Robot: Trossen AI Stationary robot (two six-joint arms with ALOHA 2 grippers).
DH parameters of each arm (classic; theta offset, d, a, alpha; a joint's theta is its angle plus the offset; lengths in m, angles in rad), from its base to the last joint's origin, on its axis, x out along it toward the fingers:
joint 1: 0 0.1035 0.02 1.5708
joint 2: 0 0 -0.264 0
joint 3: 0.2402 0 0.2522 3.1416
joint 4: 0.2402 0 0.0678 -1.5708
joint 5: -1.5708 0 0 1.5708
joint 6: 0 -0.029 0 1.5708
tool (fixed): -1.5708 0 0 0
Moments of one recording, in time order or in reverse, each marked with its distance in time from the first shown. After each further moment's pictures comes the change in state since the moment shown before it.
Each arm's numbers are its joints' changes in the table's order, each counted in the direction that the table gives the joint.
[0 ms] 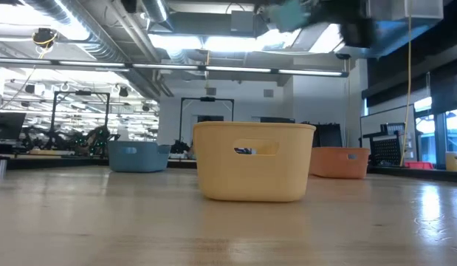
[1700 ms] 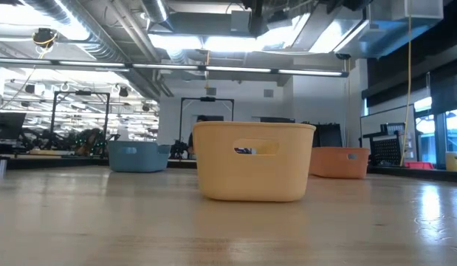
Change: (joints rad) left arm -0.132 -0.334 0.171 0.007 -0.261 -0.735; right arm -0.375 -0.150 -0.001 -0.894 -0.397 0.393
